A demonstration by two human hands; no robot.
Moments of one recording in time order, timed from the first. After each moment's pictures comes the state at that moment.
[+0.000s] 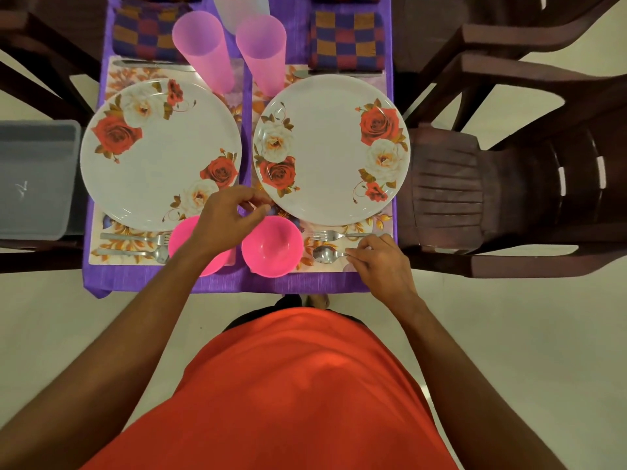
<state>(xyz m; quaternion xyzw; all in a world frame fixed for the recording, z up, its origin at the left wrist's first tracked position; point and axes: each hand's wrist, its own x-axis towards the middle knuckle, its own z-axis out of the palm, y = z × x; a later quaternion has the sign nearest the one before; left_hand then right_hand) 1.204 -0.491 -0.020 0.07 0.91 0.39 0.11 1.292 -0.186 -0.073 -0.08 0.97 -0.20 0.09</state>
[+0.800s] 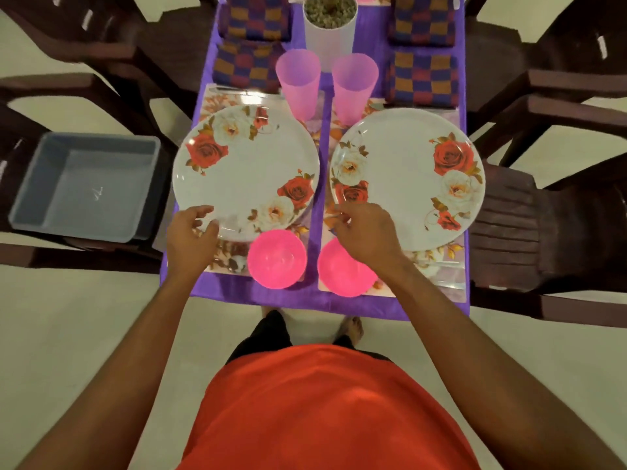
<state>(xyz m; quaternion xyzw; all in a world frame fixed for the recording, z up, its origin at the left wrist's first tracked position) 1.241 -0.659 -0.037 -0.24 0.89 0.38 -0.04 1.195 -0.353 -0.020 -0.08 0.94 -0.30 0.09</state>
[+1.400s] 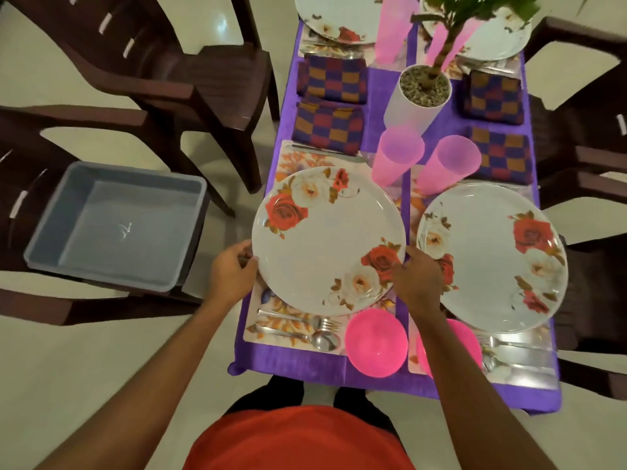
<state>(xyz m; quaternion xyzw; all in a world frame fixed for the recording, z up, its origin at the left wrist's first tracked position) 1.160 -0.790 -0.072 -0.23 0.86 0.44 0.11 1.135 -0.462 -0.056 0.19 0.93 -0.31 0.09</state>
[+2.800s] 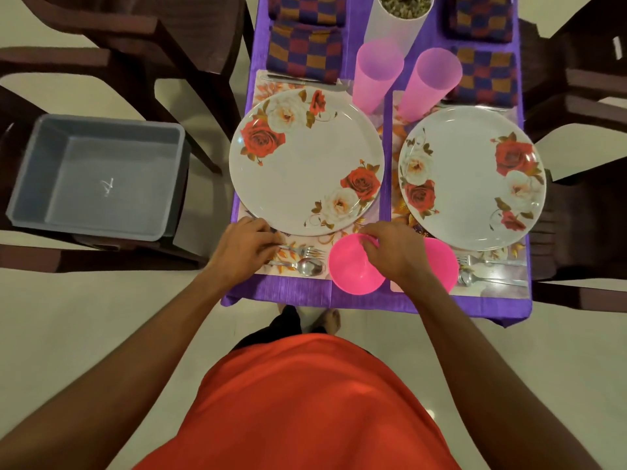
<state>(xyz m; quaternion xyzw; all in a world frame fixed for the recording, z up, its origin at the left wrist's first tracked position) 1.229 -0.760 -0.076 0.16 0.95 0.23 0.11 1.216 -0.451 -0.029 -0.10 0.97 -0.16 0.14</state>
